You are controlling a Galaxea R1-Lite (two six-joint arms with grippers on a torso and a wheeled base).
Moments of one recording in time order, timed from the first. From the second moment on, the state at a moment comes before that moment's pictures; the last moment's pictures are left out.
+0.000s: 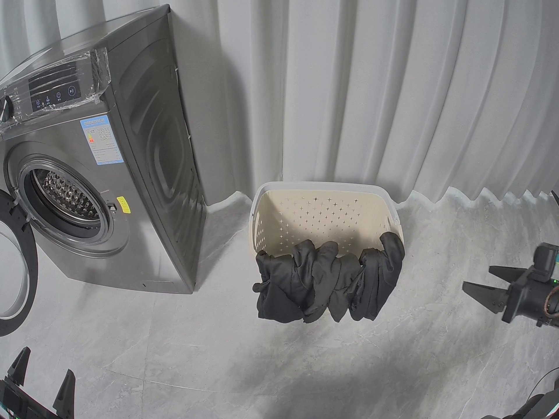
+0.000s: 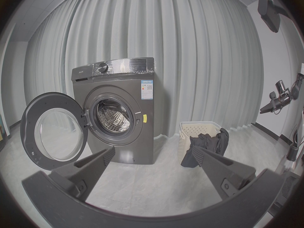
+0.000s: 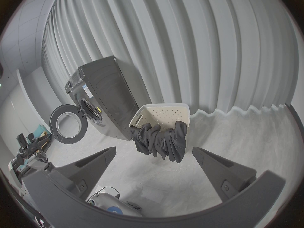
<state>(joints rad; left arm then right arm) 0.00 0.02 -0.02 0.00 0.00 -0.01 0.12 1.09 -0.29 -0.48 0.32 0.09</state>
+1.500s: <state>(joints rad) 0.00 0.02 -0.02 0.00 -0.01 0.00 0.33 2.24 -0.77 -0.95 -0.02 0.02</state>
